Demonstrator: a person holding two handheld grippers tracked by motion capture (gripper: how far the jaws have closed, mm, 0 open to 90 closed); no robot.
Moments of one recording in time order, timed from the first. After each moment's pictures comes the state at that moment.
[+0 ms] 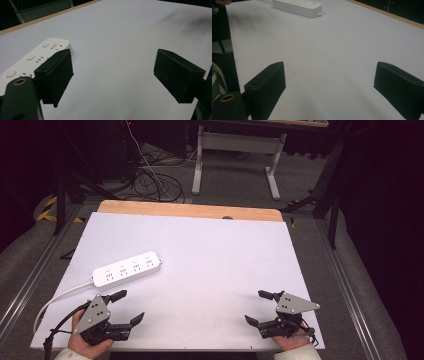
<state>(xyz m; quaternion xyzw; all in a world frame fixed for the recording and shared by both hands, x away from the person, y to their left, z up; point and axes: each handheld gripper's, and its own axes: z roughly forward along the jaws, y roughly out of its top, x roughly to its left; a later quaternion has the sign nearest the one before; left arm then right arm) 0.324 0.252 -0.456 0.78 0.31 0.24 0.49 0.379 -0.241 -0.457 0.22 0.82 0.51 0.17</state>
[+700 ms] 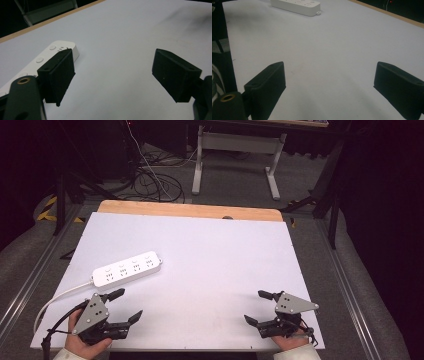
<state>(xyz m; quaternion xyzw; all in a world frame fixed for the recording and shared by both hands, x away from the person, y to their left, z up) 0.321 0.252 -0.446 0.78 0.31 0.26 0.48 0.380 -0.239 -0.459 0.22 0.82 0.50 0.17</state>
